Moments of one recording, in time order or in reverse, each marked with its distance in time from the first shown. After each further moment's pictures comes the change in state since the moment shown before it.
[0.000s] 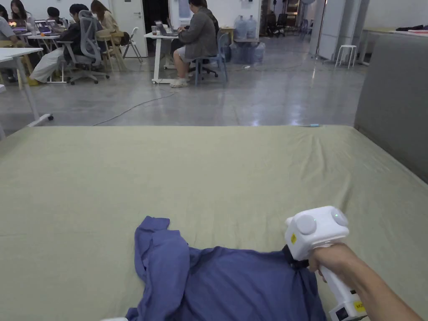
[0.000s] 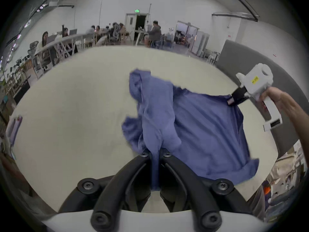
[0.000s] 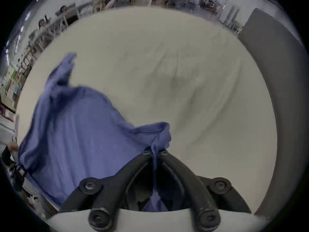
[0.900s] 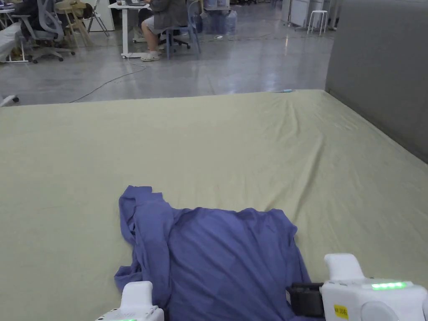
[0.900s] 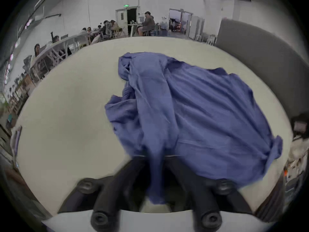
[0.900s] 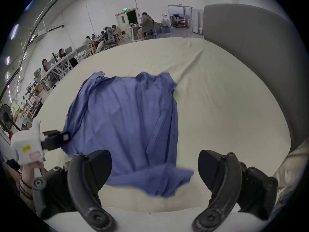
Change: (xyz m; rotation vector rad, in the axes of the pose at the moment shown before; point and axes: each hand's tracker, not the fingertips) left arm 0.030 -0.047 -0.064 -0.141 0.103 -0.162; right arm -0.054 -0.253 0.110 0.259 0.031 -0.237
